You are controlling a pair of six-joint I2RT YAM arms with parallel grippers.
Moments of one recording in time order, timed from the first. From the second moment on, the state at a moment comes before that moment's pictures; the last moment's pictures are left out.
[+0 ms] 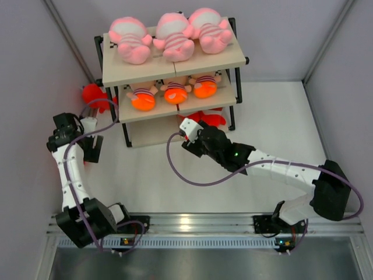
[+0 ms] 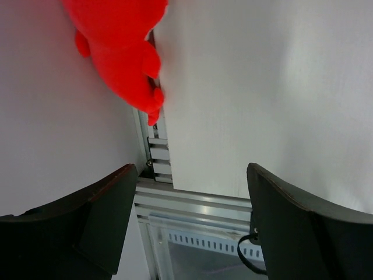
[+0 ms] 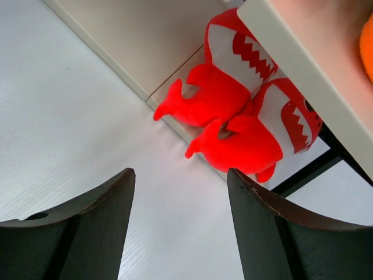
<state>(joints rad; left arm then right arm) 0.44 1.15 1.17 -1.07 -0.02 0.56 1.01 1.42 1.04 -0.08 0.35 -0.34</state>
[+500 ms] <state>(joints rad) 0.55 1.56 1.20 -0.68 -0.04 0.53 1.01 1.34 1.02 -0.08 0.30 -0.26</state>
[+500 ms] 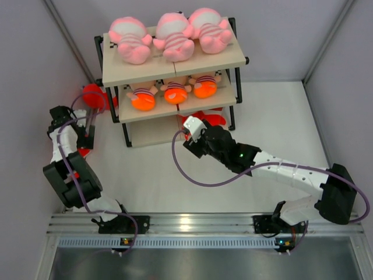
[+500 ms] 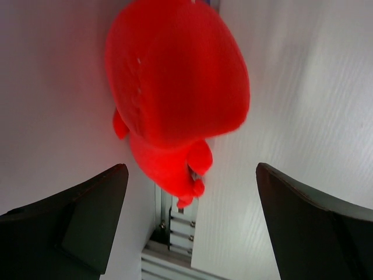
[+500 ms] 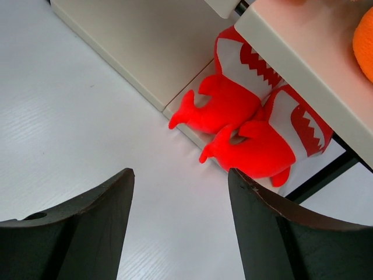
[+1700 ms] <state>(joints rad) 0.51 0.91 1.47 -1.11 0.38 0.45 1.18 1.30 1.08 -0.13 0.10 -0.03</state>
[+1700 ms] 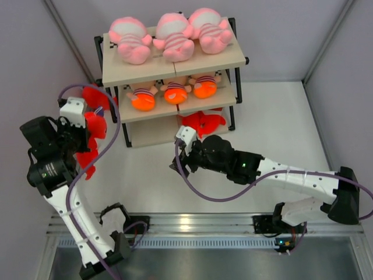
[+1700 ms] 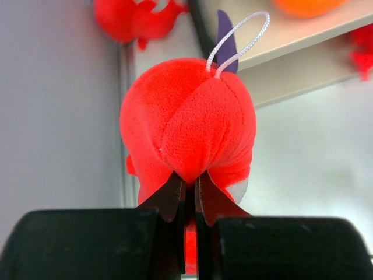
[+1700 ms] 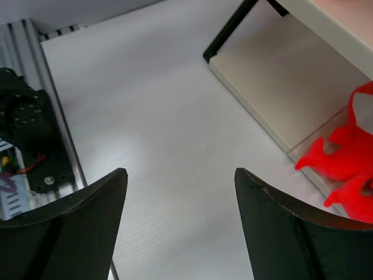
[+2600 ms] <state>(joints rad) 0.51 0.91 1.61 -1.35 1.44 0.44 1.19 1.40 0.96 0.63 -0.17 0.53</state>
